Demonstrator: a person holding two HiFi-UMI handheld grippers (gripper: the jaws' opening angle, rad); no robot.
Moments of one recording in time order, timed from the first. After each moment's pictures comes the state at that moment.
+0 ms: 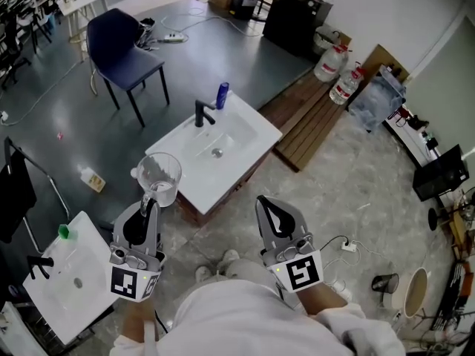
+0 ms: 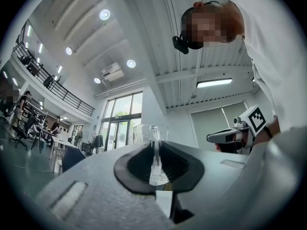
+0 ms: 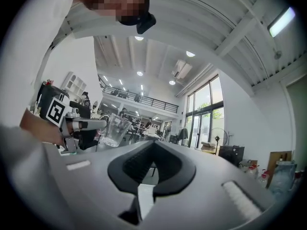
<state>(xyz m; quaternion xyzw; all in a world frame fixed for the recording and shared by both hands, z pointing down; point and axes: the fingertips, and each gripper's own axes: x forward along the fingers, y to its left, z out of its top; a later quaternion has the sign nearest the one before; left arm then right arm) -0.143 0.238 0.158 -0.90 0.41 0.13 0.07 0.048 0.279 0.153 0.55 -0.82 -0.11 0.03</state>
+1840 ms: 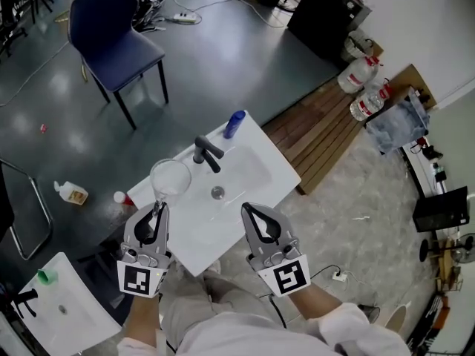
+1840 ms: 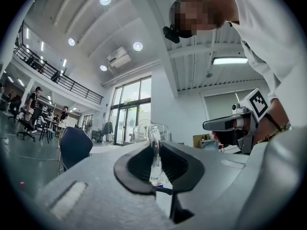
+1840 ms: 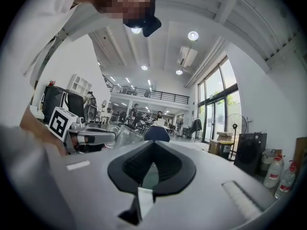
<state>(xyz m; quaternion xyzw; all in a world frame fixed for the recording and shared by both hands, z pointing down) -0.057 -0.064 0.327 -0.89 0.46 0.06 0.02 0.093 -0.037 0.285 0.49 -0.87 -0.06 0.05</state>
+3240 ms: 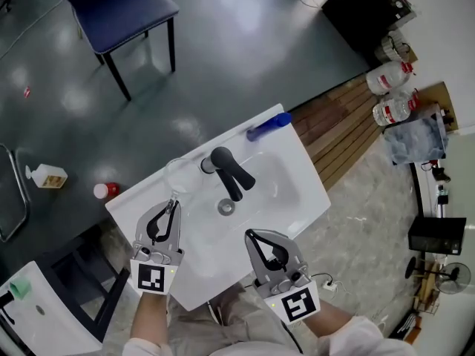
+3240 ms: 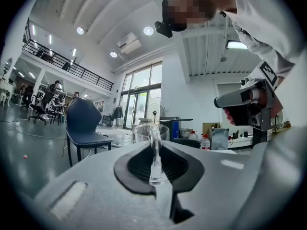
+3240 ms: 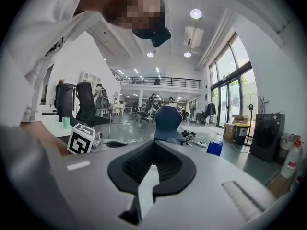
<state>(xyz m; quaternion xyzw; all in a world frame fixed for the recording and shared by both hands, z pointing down) -0.027 -0.167 0.557 -0.86 0.50 0.01 -0.06 0.091 -0.116 0.459 0.41 -0.90 0.00 0.11</state>
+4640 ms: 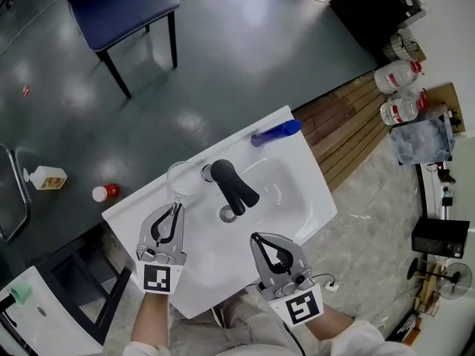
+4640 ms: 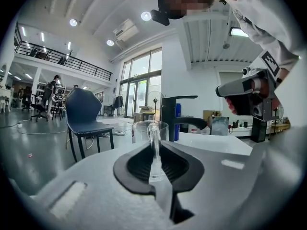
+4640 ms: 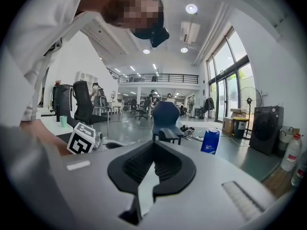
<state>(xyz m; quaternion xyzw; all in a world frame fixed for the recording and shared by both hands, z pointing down) -0.014 -0.189 0.602 -0.85 0.51 -0.05 -0.10 0.109 -0.141 0.489 0.42 -0.90 0.03 0.12</state>
